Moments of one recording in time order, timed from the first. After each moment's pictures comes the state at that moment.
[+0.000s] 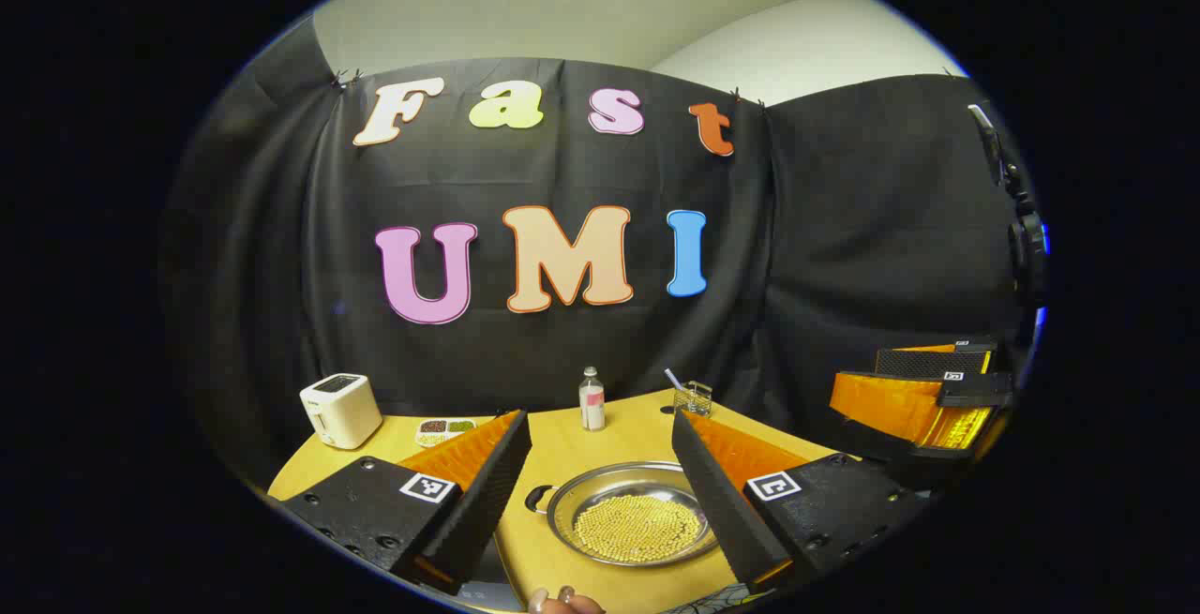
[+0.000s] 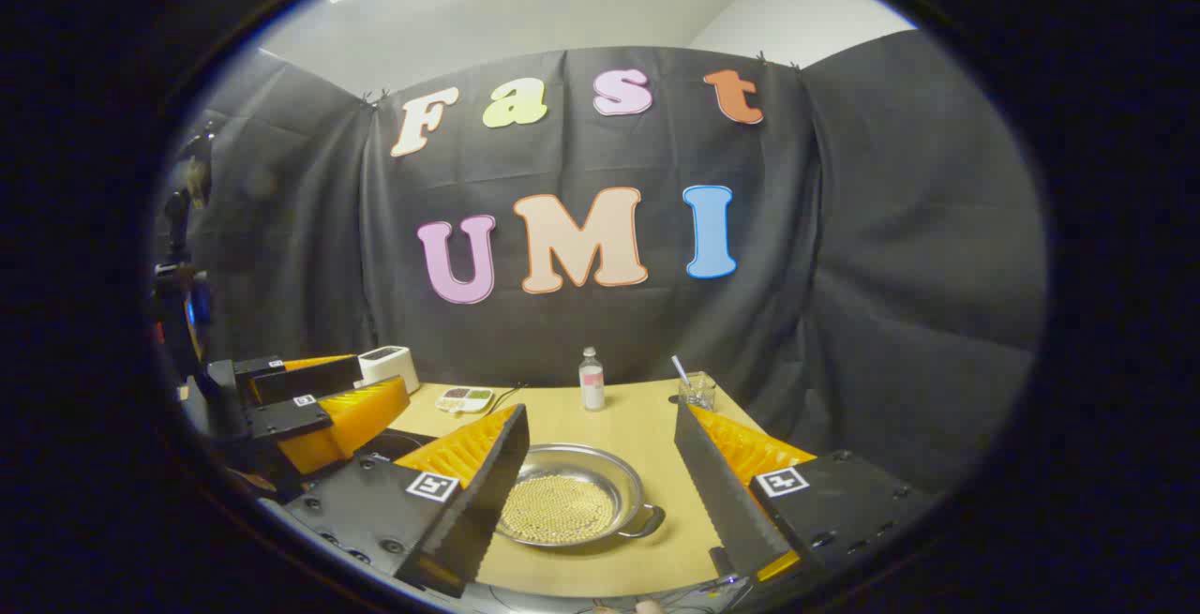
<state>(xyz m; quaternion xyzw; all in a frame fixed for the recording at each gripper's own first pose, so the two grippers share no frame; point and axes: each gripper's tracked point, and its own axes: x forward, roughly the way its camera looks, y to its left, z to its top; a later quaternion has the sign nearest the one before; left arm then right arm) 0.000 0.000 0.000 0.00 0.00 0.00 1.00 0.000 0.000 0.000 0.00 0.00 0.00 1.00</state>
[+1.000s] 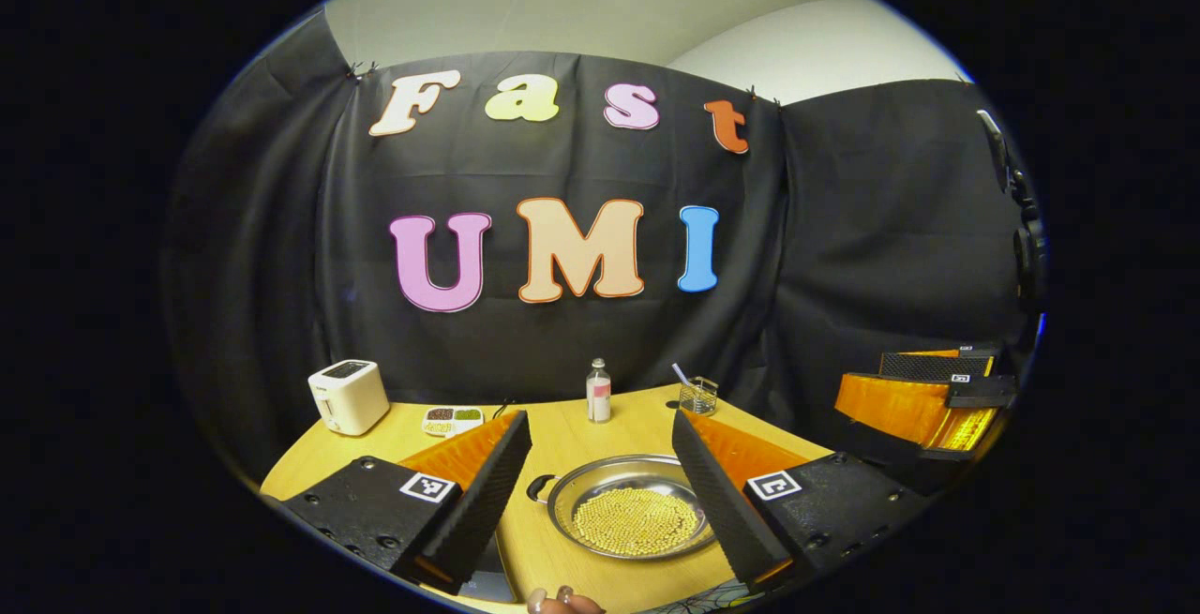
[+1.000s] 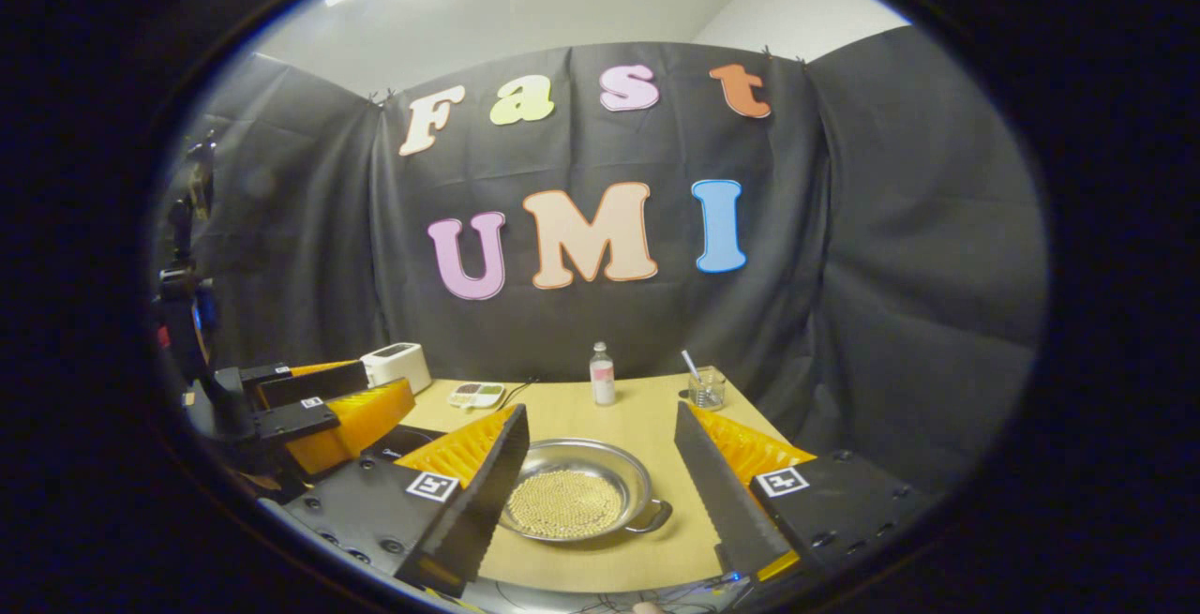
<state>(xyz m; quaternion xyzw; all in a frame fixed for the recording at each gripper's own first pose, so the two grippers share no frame) -0.004 -0.004 -0.003 -0.02 0.01 0.01 1.00 0.000 -0.005 -0.003 0.01 0.01 0.01 1.00</state>
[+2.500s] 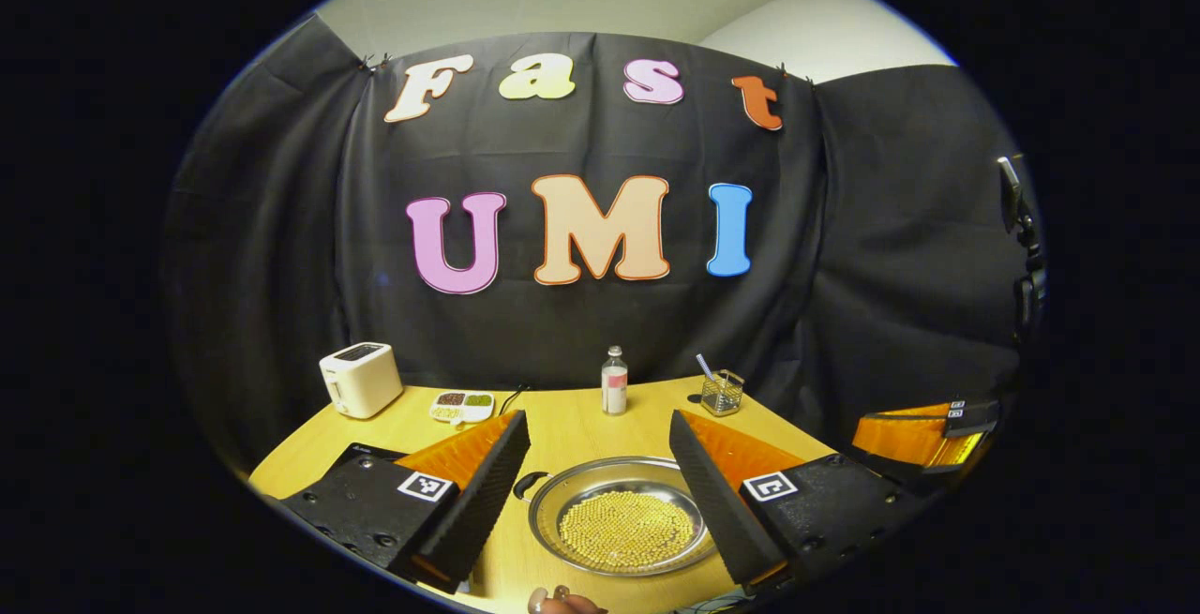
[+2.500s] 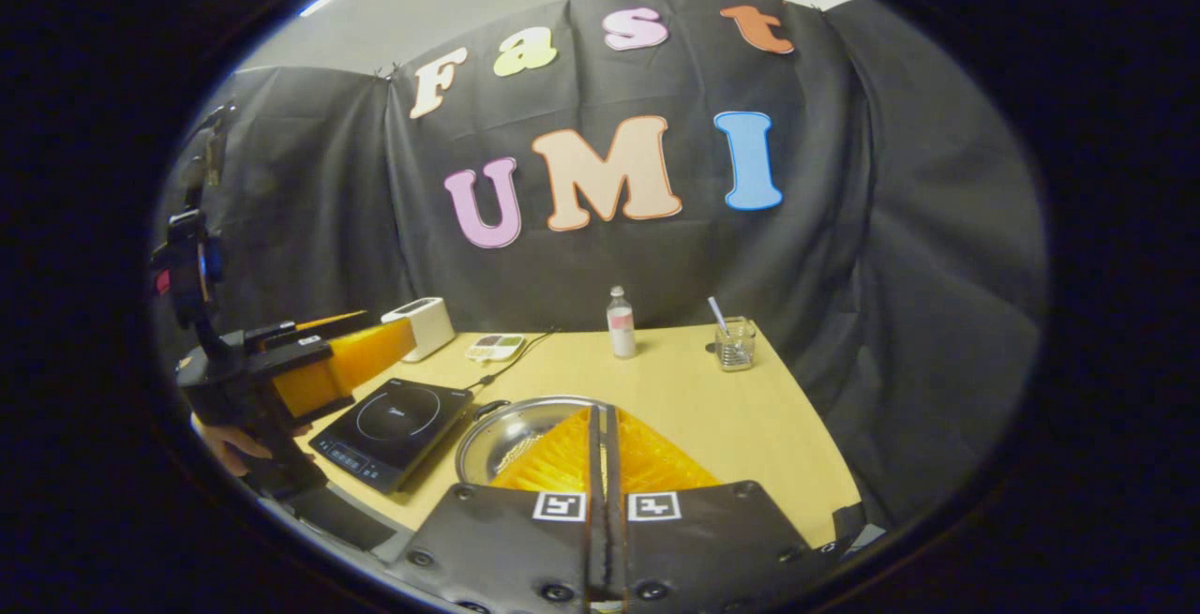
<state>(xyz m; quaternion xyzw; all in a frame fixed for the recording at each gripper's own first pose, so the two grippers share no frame) 0.050 -0.020 -0.020 -0.03 0.04 0.08 1.00 0.058 -0.049 -0.063 0.01 0.11 0.10 0.99</state>
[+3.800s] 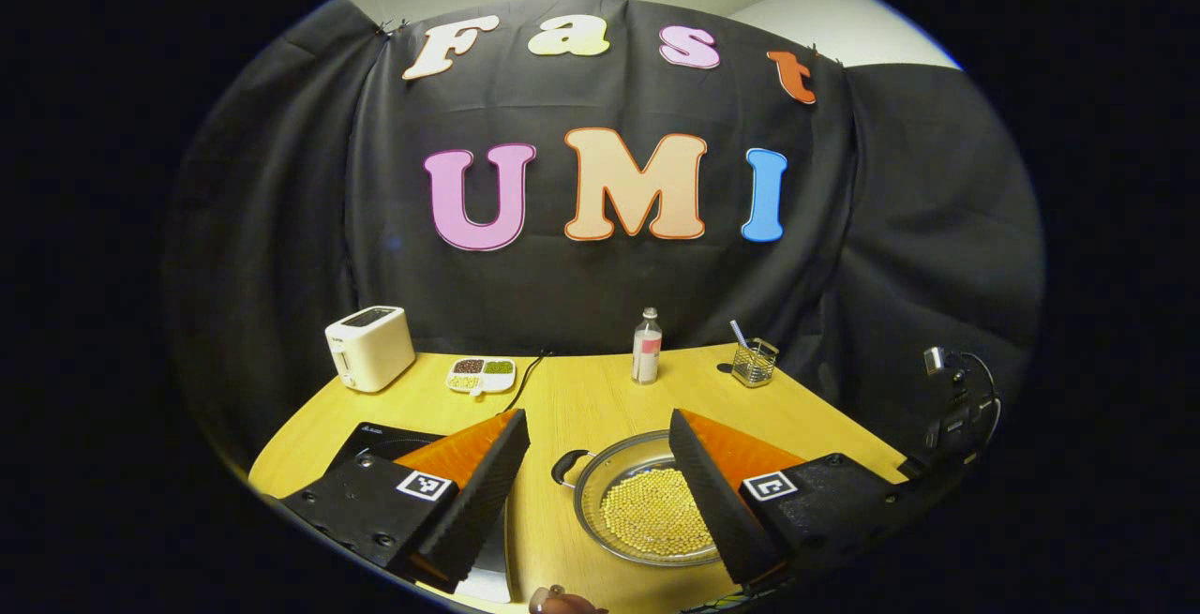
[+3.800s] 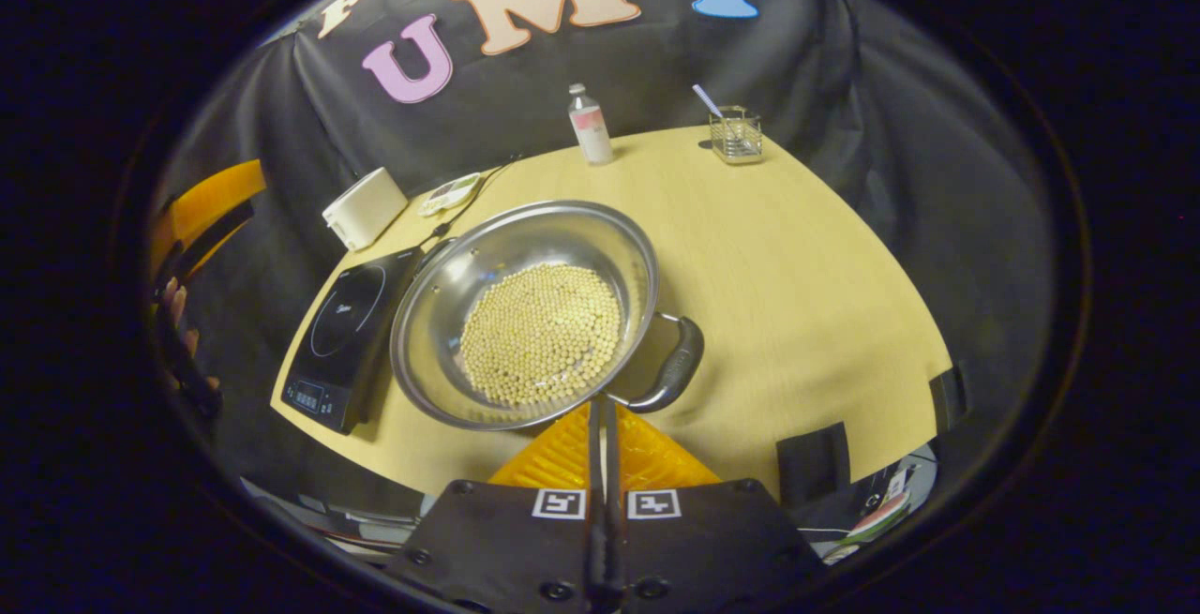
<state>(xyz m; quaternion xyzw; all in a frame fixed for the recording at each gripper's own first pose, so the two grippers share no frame) 0.056 0.044 -0.068 -0.04 0.10 0.10 0.99 0.074 -0.038 -0.270 0.05 0.38 0.05 0.92</state>
